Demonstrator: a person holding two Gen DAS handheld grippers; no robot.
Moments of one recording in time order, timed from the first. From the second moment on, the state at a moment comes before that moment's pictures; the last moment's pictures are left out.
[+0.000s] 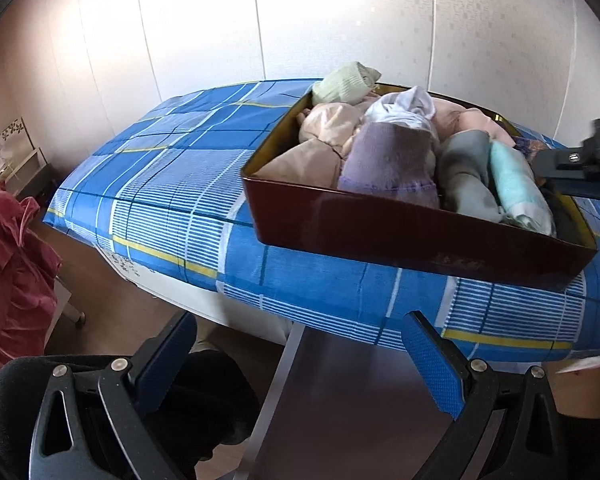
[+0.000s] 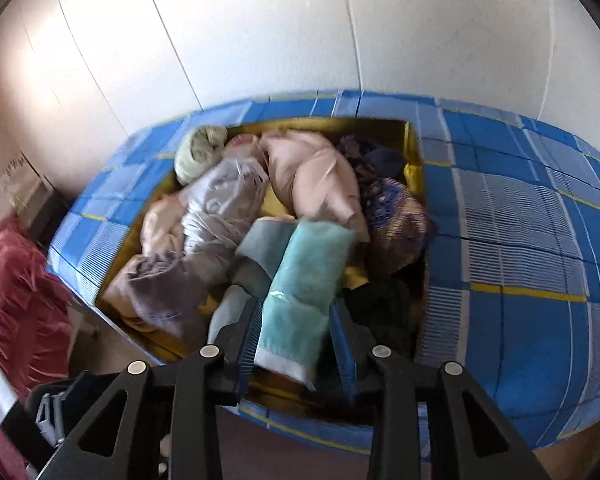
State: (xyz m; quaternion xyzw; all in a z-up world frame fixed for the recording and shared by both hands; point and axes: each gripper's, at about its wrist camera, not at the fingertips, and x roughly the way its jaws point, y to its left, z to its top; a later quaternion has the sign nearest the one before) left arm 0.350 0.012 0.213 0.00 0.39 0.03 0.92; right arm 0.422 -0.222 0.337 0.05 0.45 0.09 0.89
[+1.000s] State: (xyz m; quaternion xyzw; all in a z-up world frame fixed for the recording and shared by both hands) left arm 0.216 0.004 0.282 0.00 0.35 -0.04 0.93; right arm 0.195 -0.232 0.376 0.01 0.32 -0.05 0.95
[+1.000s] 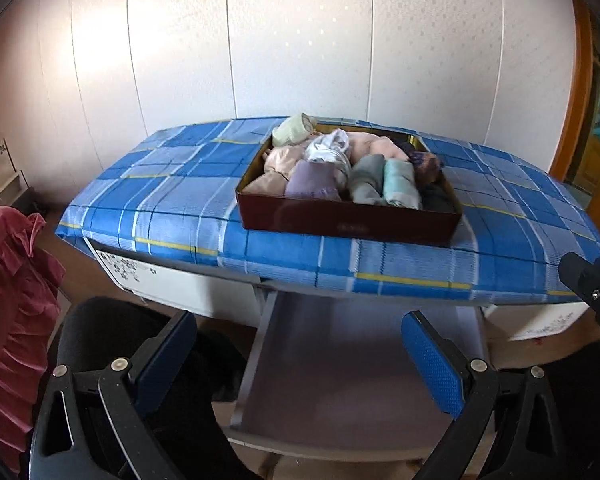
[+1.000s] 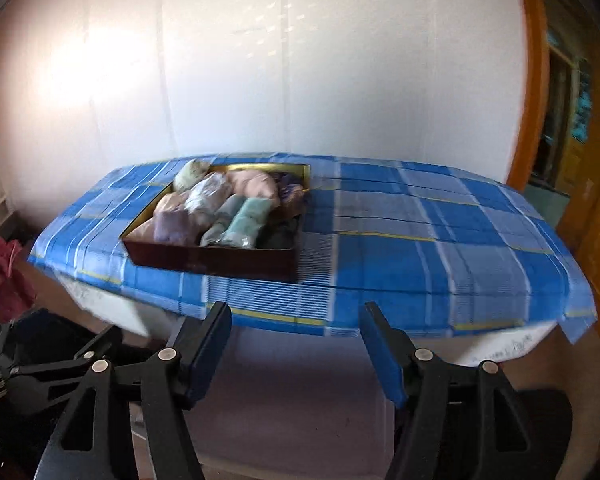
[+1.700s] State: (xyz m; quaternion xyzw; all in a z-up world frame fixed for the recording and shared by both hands) left arm 0.175 -0.001 0.284 0.02 0.34 -0.07 0.94; right arm 0.145 -0.237 0.370 0.02 0.31 -0.06 0.95
